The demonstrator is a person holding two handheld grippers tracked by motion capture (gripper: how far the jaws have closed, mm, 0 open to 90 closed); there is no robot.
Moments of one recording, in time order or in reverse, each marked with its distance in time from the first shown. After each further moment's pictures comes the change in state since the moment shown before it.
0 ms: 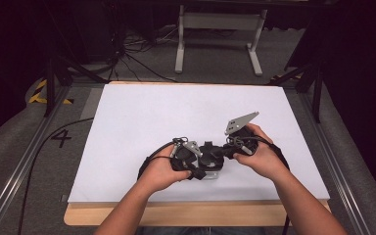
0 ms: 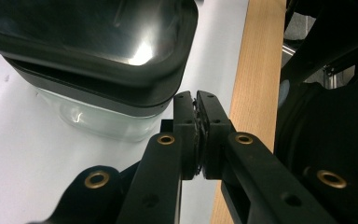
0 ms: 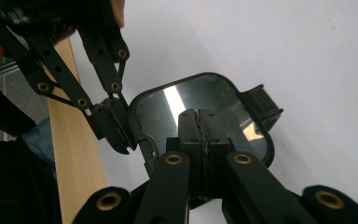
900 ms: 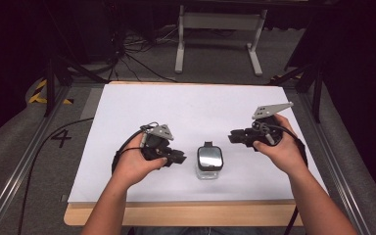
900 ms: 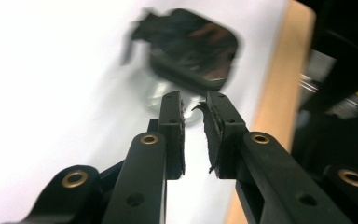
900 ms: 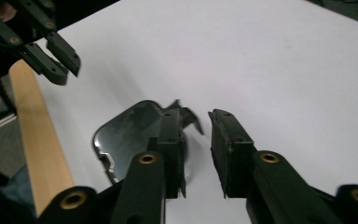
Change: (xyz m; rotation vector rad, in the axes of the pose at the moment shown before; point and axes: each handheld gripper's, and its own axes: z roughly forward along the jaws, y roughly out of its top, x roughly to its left) left arm 0.010 -0.026 -0.083 -0.153 0.213 -0.105; right arm -0.024 -0.015 -0.057 -0.180 -0.141 0.142
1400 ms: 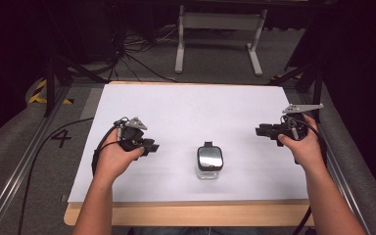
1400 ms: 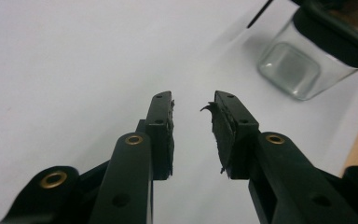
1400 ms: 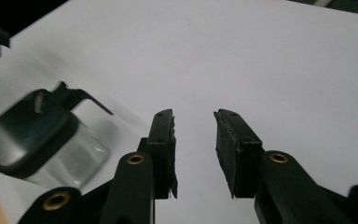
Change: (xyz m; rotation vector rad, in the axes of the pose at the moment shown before) left arm 0.060 -0.041 -0.014 0.009 0.168 -0.167; right arm -0.074 -0.054 -0.032 -0.044 -0.176 0.199
